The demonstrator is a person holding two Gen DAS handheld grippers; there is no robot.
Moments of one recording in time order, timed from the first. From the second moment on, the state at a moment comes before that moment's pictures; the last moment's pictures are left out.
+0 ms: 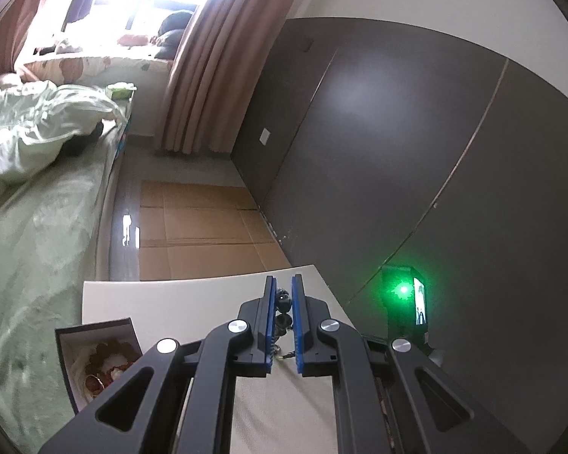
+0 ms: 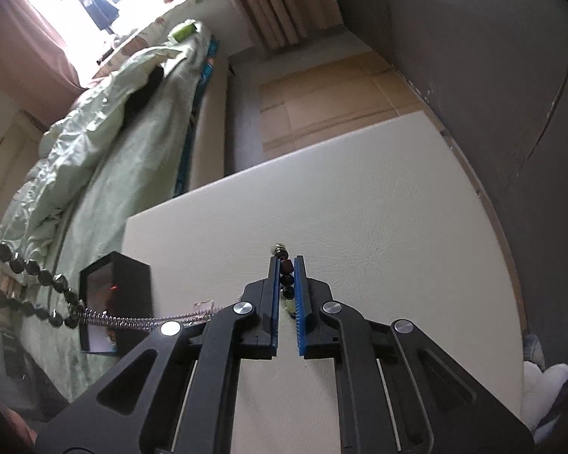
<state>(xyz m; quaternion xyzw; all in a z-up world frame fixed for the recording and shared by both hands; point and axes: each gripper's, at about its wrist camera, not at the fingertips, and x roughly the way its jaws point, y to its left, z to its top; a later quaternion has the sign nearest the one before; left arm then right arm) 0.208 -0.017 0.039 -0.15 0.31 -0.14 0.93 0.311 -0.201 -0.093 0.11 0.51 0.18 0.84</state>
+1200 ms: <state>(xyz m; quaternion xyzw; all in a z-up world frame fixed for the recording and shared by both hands) 0.128 0.006 0.198 -0.06 0.21 -0.03 0.98 0.261 -0.220 -0.040 0.19 0.44 0.28 0.83</state>
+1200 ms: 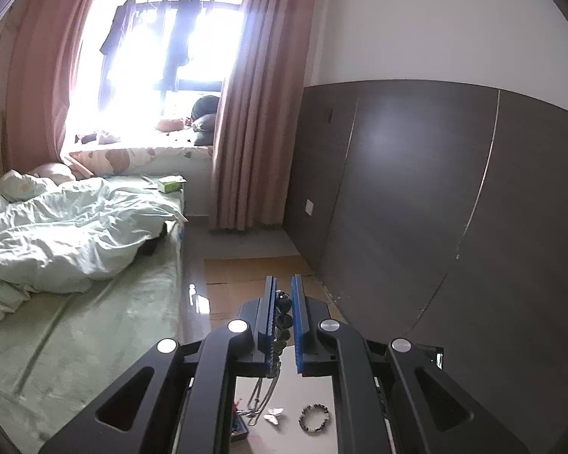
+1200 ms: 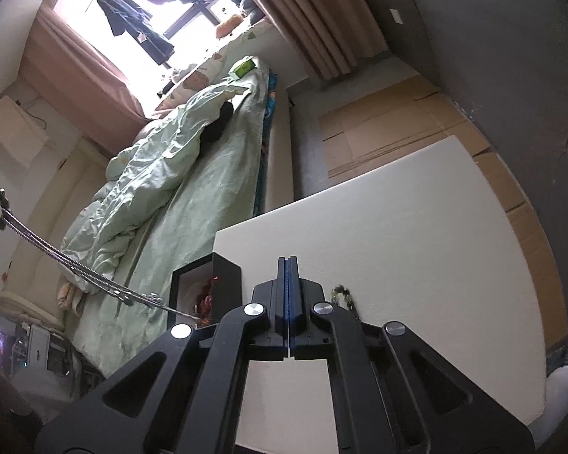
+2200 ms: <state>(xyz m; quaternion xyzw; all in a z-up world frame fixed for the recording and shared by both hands) 0.173 0.094 0.024 -0.17 0.31 0.01 0.94 0.272 -0.174 -0.109 0.03 0.55 0.21 0.81</state>
